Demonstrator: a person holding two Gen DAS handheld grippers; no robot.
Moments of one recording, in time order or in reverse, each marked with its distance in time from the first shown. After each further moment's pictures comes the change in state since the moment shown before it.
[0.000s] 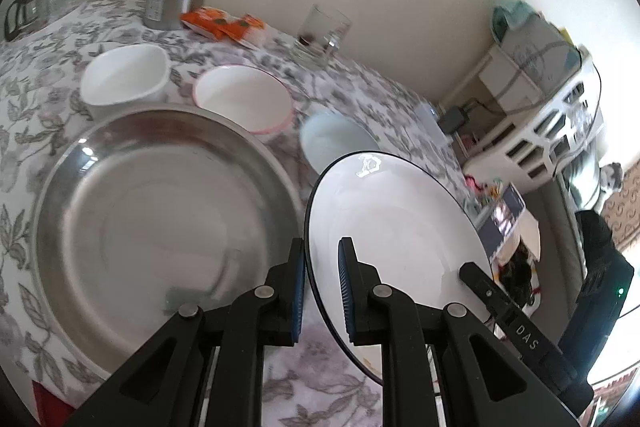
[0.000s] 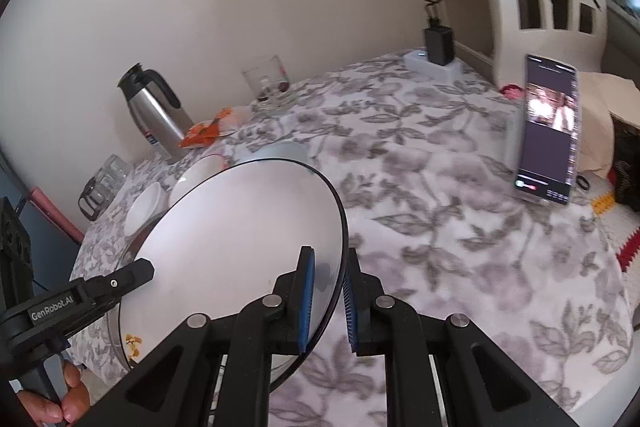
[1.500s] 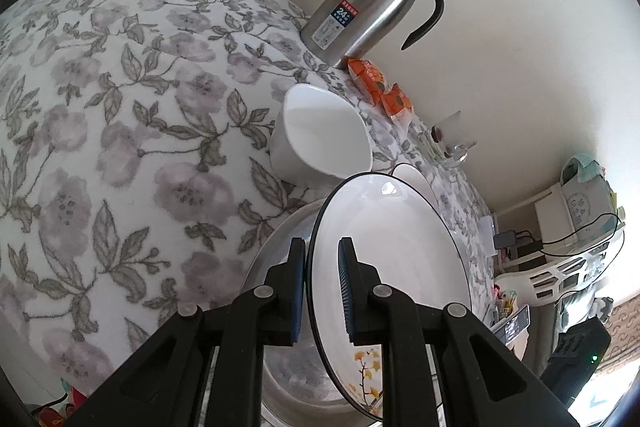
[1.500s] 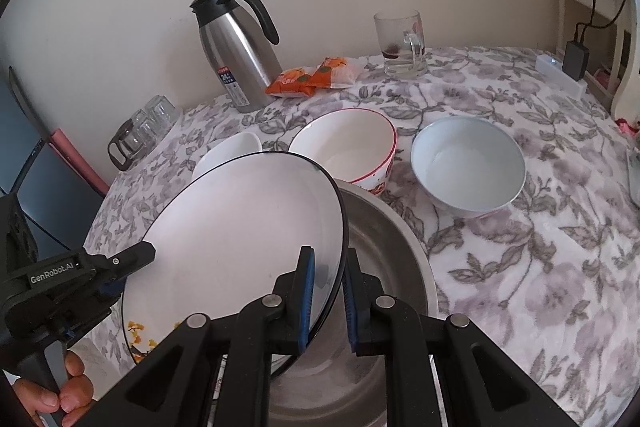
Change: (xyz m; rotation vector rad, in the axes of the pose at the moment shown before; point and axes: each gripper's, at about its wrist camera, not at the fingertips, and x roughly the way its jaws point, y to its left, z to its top) left arm -0.051 0.181 0.047 -0.380 -0.091 0.053; right arm 0.077 0.174 -0.009 -0.142 0.110 0.081
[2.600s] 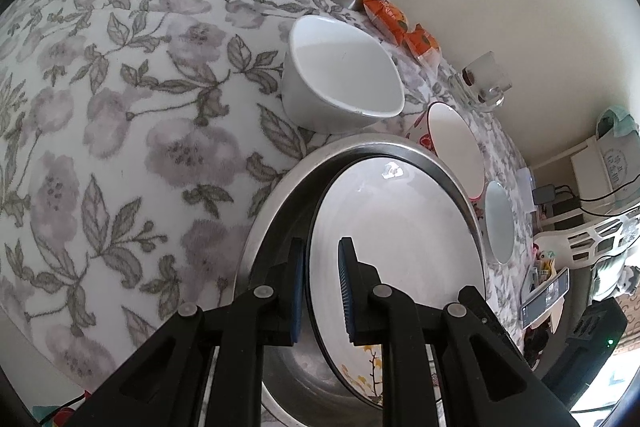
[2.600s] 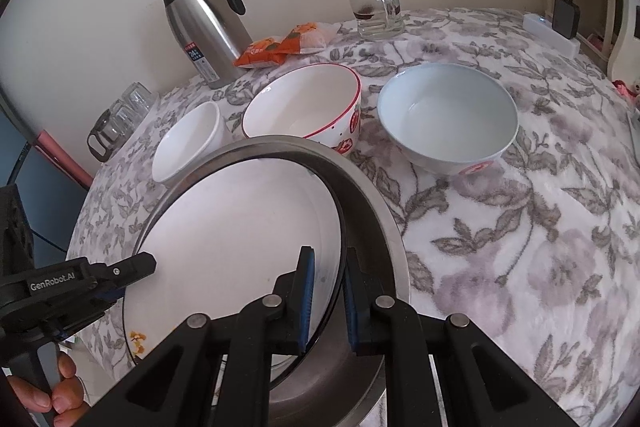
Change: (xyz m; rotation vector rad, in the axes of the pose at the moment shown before) left arm 0.044 -0.003 -0.014 0.074 0.157 0.122; right arm 0.028 -0.028 -0.017 0.050 0.076 -0.030
